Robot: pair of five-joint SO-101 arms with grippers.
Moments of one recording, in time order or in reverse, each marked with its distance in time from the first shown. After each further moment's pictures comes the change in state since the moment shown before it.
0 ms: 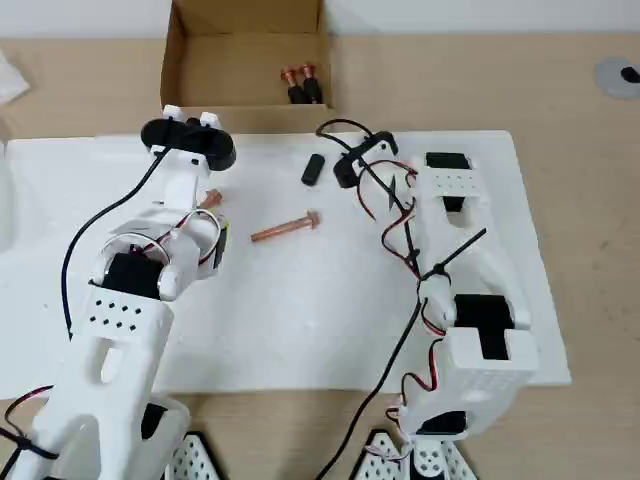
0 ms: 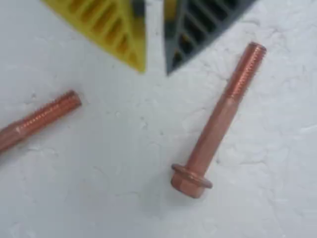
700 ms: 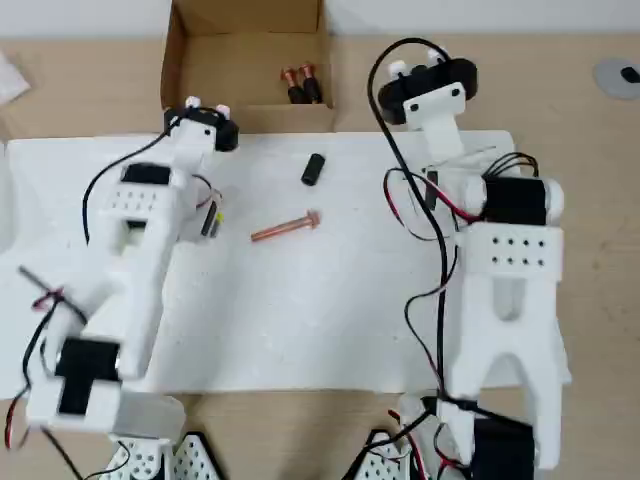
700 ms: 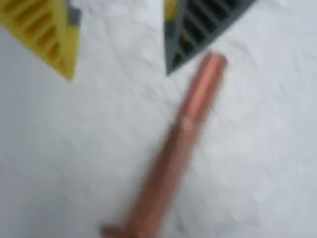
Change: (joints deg) left arm -7.6 44.2 -31.7 15.2 -12.7; right arm 2.0 -39.1 -2.7 8.9 -16.9
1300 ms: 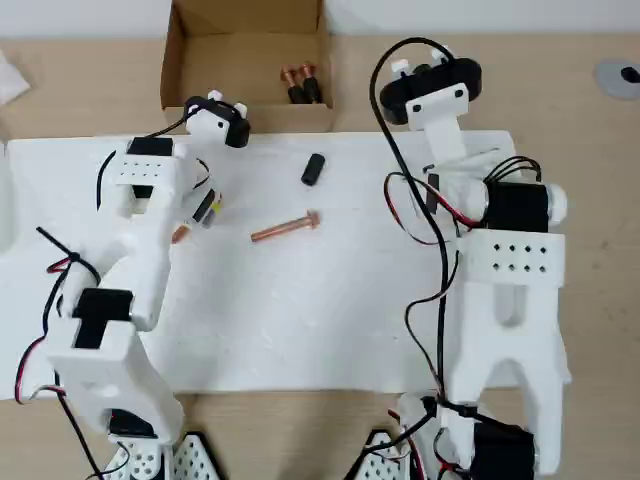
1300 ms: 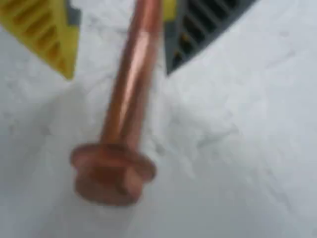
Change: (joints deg) left arm -1.2 14.4 -12.8 1.7 -13.8; right arm 0.0 -0.5 0.2 0.1 -0.5
